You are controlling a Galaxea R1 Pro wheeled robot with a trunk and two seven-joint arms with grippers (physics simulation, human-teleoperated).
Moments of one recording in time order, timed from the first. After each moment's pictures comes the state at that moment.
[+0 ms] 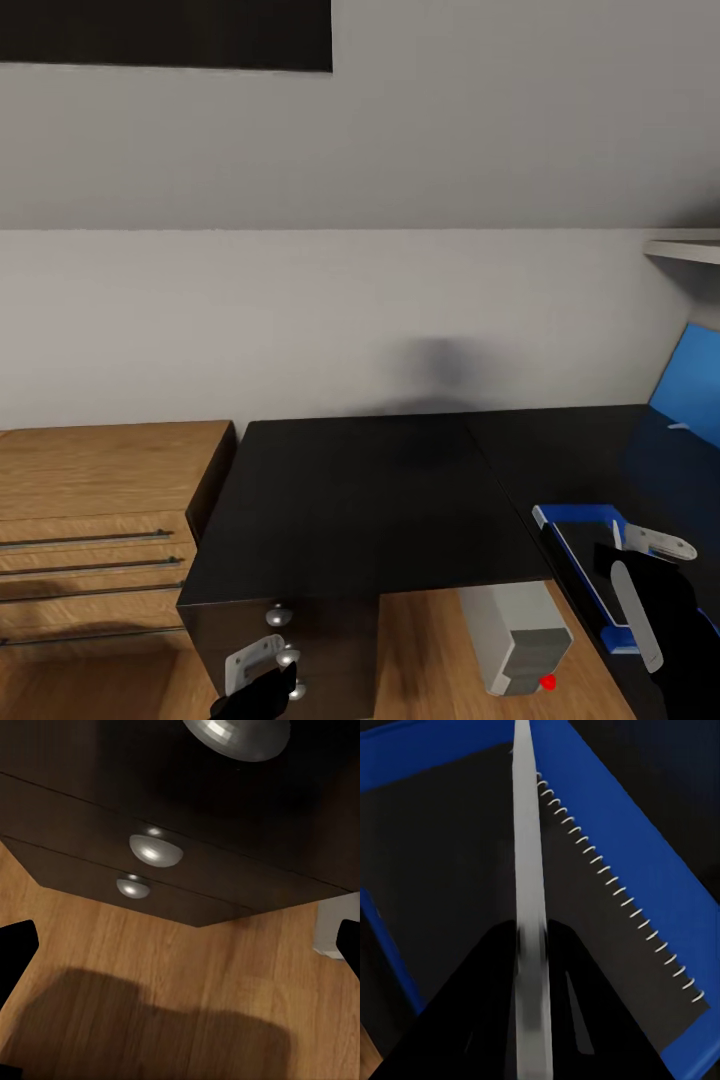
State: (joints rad) left arm 0.04 -0.13 -0.10 -1.28 0.40 0.40 0.30; right arm -0.38 -0.21 -0.27 -1.23 -0.19 0.75 -0.37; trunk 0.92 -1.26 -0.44
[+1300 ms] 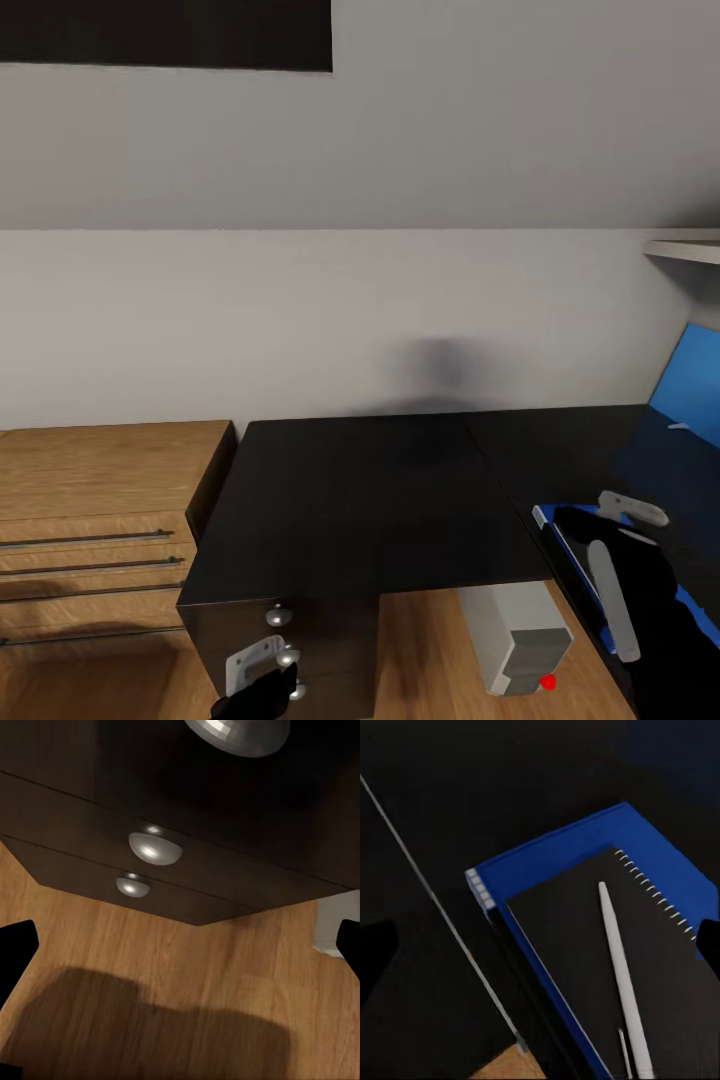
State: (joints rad) left arm 0.04 -0.13 -0.10 -1.28 0.40 0.40 0.29; right arm -0.37 -0.09 -0.26 -1.48 -0.20 0.77 -0.37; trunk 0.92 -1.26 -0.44
